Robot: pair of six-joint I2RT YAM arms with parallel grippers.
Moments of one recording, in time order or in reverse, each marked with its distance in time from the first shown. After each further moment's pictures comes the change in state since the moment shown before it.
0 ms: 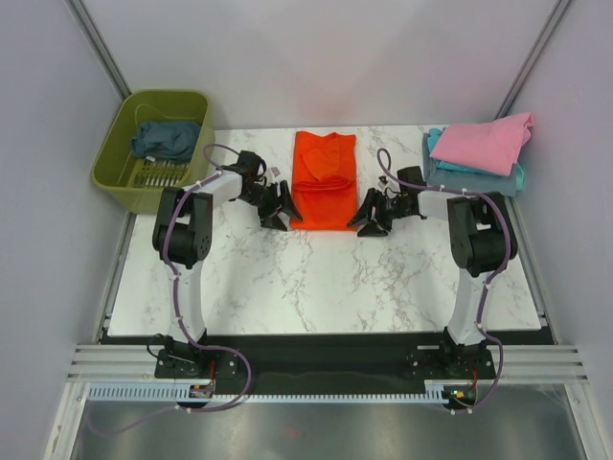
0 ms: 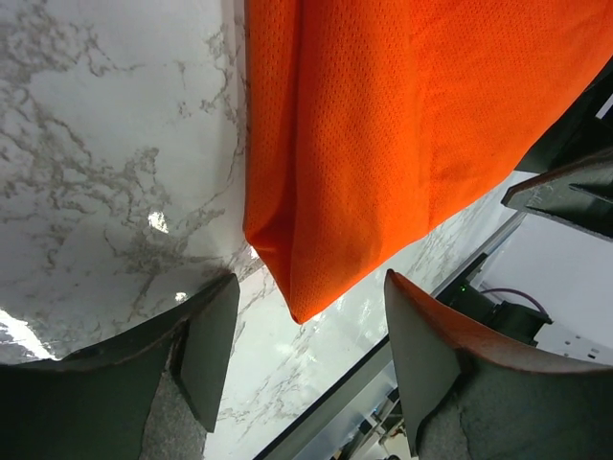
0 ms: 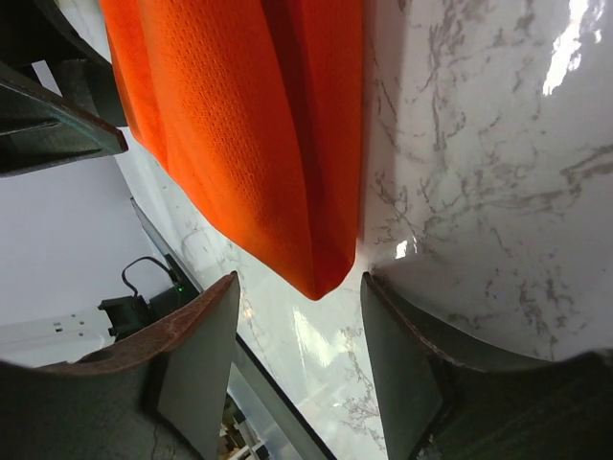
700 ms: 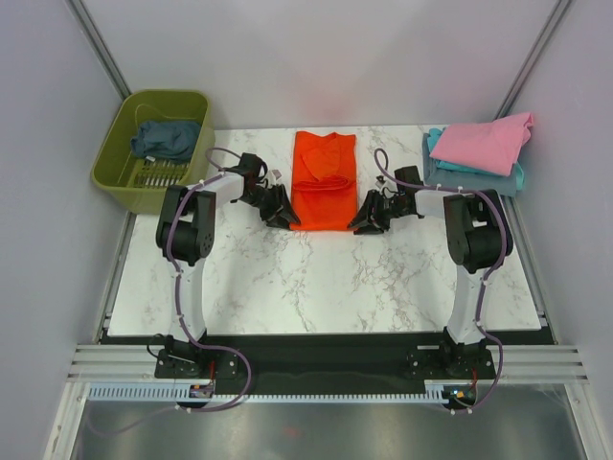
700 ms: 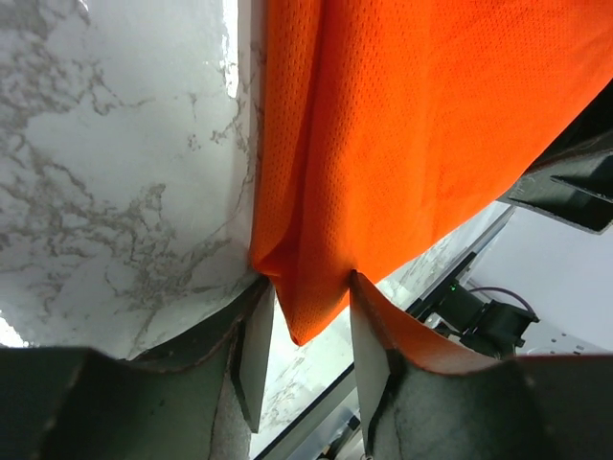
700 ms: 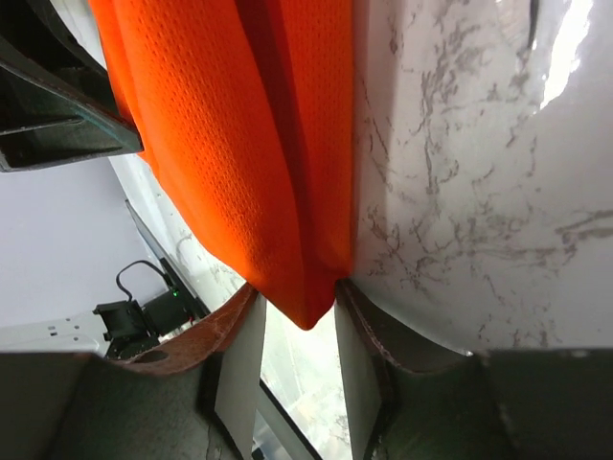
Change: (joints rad) left arm 0.000 0.039 0.006 0.024 0.029 -0.023; right arm 0.010 0.038 0.026 0.014 -0.001 0.001
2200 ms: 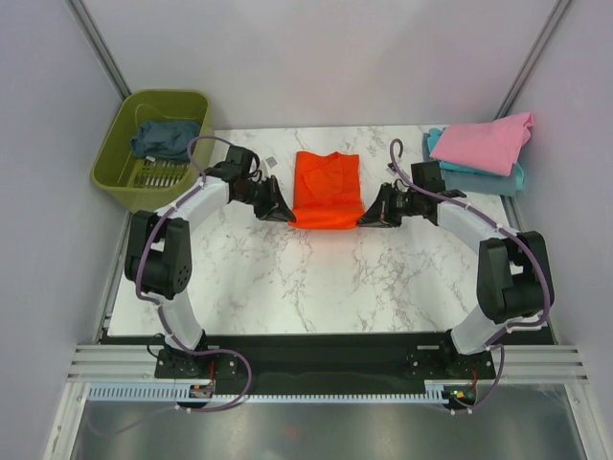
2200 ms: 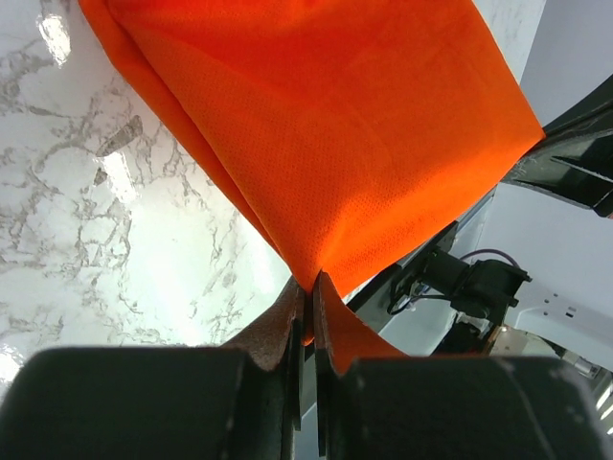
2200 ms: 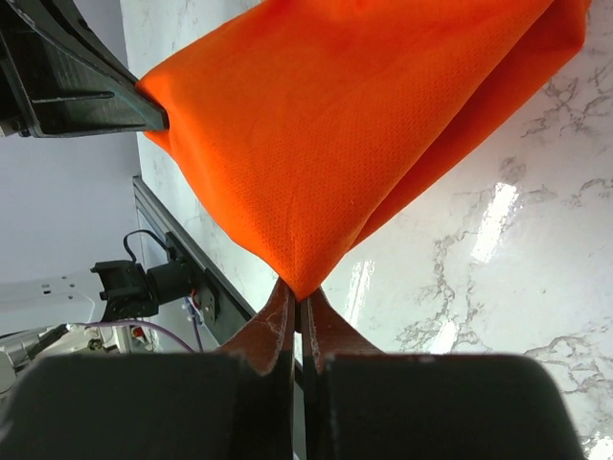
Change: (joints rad) left arm -0.024 -0.364 -0.182 0.015 -0.008 -0.007; right arm 0.007 -0.430 -0.163 -0.060 0.027 -0.050
